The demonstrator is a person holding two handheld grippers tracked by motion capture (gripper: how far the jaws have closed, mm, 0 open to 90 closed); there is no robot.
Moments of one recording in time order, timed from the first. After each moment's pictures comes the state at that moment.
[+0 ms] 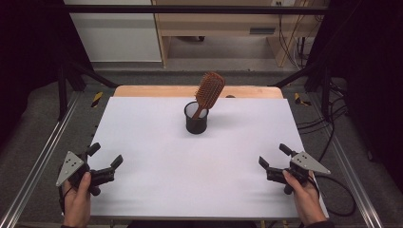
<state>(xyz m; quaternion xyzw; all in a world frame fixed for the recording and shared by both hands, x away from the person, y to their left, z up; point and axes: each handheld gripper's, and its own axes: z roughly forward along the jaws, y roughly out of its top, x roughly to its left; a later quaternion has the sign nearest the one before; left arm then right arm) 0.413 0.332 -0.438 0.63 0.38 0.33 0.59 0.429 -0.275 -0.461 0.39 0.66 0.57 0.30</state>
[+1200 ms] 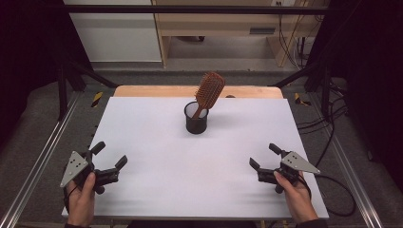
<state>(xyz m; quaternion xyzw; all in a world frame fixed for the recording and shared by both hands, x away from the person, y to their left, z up) 0.414 0.320 -0.438 0.63 0.35 0.33 0.61 0.431 -0.251 -0.464 0.37 0.67 0.59 0.28</state>
